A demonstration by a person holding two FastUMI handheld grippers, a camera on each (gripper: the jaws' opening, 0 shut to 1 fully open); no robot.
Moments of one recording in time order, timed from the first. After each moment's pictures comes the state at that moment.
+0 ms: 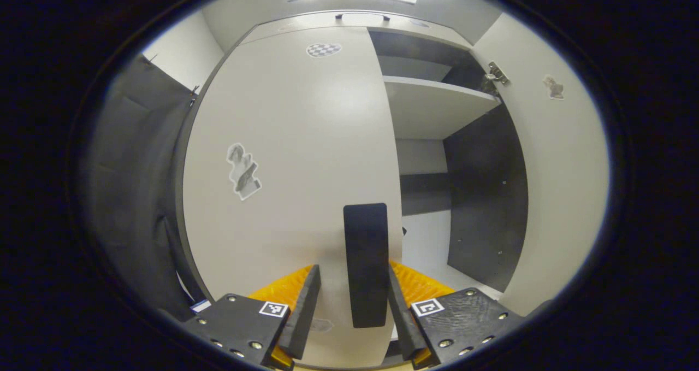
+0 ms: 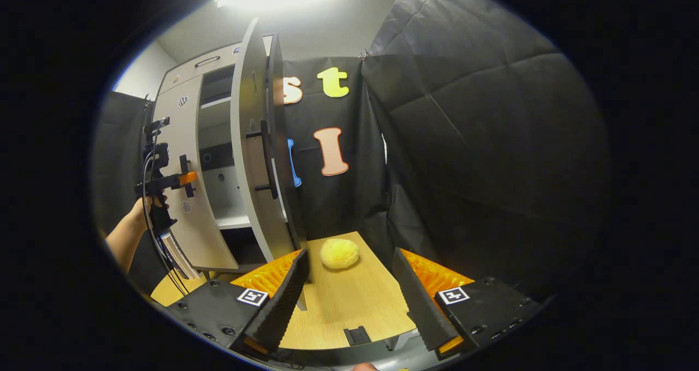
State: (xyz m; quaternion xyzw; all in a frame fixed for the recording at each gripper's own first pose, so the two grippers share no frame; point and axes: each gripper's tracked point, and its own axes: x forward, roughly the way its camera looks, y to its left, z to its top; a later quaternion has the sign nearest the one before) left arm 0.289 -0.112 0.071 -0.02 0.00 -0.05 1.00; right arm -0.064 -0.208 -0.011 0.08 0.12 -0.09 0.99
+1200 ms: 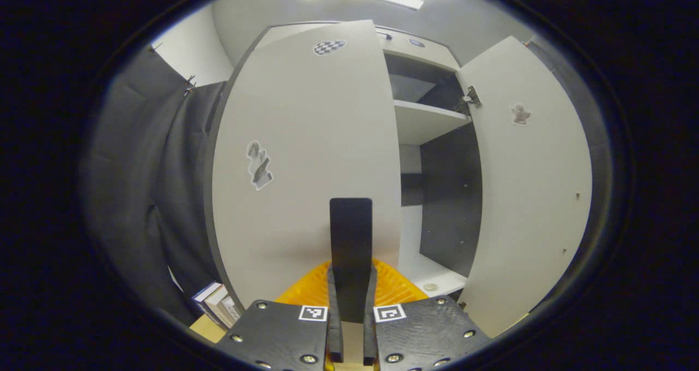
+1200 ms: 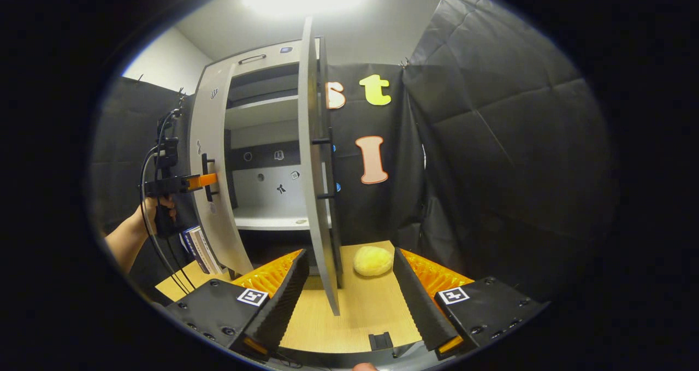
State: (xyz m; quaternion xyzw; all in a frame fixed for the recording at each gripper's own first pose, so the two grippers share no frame) left arm 0.263 -0.105 0.063 -0.05 0.01 -0.12 0.99; right arm -0.058 -0.124 0.010 0.05 0.10 0.01 0.99
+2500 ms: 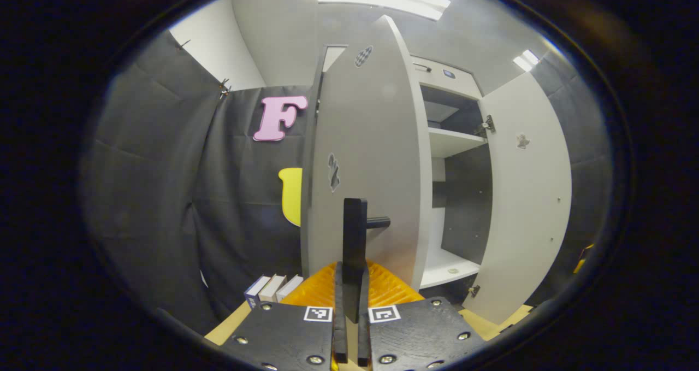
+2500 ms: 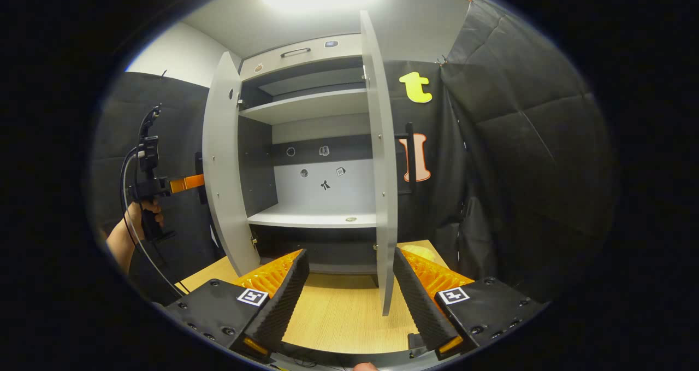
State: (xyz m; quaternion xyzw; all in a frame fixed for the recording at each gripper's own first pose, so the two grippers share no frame) left arm 0.234 -0.039 0.066 -0.06 -0.01 -0.05 1.00; right arm -0.055 -0.025 0.009 0.04 0.10 0.09 0.99
